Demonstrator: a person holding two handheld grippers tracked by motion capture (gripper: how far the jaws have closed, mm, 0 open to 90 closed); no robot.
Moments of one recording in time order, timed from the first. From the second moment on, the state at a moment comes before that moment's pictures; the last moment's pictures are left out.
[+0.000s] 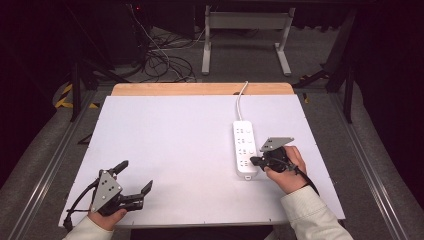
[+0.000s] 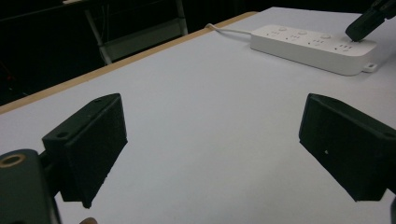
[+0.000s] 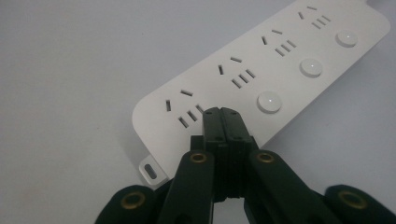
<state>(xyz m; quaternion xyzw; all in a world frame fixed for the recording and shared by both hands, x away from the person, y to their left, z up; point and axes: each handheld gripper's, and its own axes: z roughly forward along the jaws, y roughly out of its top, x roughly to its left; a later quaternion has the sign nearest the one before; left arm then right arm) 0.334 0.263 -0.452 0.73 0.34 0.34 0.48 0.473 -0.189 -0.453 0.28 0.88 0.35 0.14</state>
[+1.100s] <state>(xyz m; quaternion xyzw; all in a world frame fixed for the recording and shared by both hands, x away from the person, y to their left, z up) 0.333 0.263 -0.452 0.73 0.34 0.34 0.48 0.471 -0.185 -0.455 0.30 0.88 0.33 0.14</state>
